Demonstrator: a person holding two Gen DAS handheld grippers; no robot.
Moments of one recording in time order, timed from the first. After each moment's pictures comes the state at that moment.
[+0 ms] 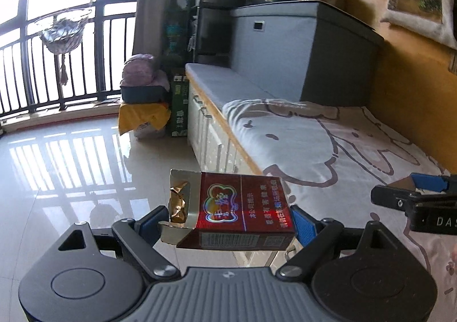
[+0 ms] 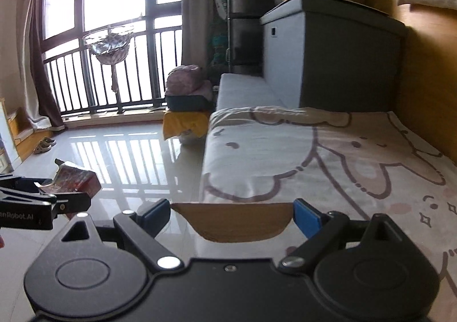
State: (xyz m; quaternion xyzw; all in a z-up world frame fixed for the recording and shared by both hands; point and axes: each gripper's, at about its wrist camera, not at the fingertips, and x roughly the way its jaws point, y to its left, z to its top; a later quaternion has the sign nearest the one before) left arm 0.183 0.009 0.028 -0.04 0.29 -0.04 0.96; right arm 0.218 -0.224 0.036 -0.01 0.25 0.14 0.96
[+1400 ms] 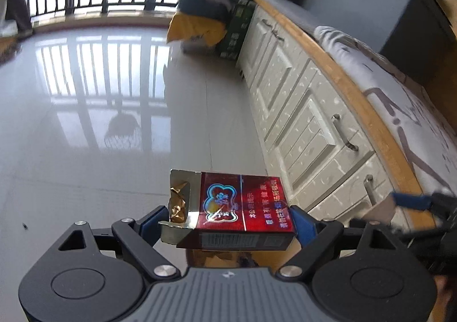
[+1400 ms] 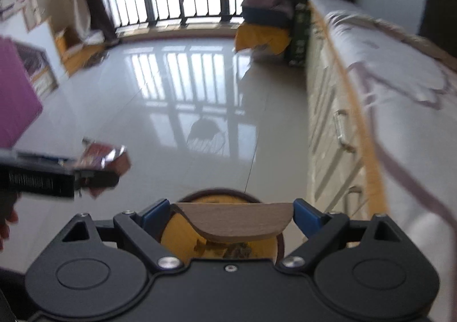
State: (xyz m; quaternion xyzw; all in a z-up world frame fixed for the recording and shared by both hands) left arm 0.160 0.140 -0.097 -0.15 0.42 0.02 0.89; right arm 0.223 -0.078 -0.092 -0.09 0.41 0.26 0.87
